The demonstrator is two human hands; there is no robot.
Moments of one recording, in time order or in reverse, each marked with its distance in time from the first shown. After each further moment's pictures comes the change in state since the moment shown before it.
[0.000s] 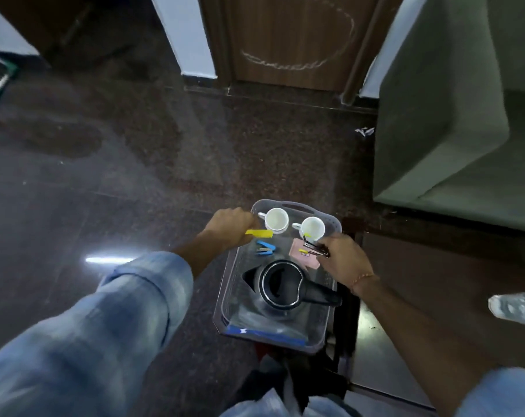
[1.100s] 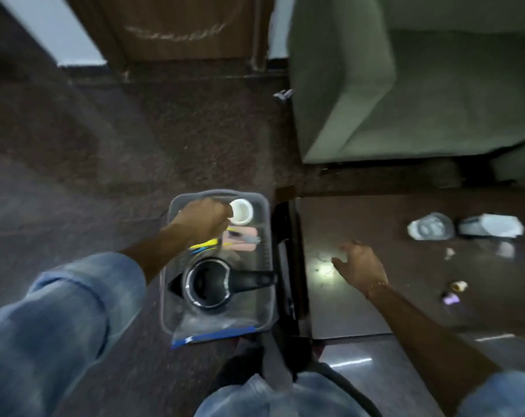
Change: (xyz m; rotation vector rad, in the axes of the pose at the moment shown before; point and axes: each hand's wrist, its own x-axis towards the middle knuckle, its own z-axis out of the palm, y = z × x) left_hand 0.063 0.091 -0.014 -0.075 -0.012 0.319; right_hand -0.110 0.146 0.019 0.199 0.102 0.529
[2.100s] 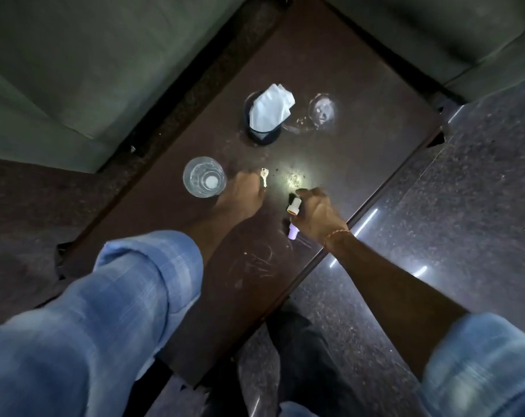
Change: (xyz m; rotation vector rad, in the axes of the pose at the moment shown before) left_hand 0.347 0.596 0.211 0.037 -0.289 0.342; right_hand 0.053 0.484 0.010 0.558 -0.012 0.498
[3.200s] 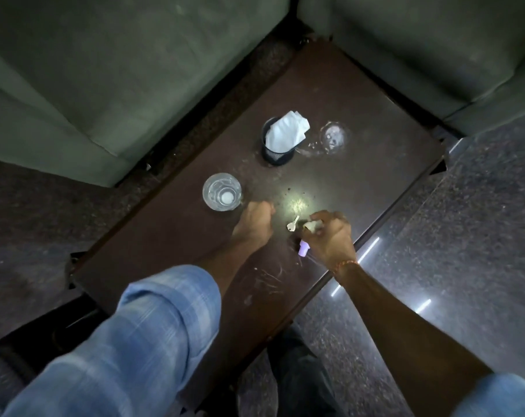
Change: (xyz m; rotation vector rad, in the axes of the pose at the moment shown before) left_hand -0.031 -0.005 0.016 -0.219 -0.019 -0.145; right_hand -0.016 -0.004 0.018 0.366 0.312 0.080
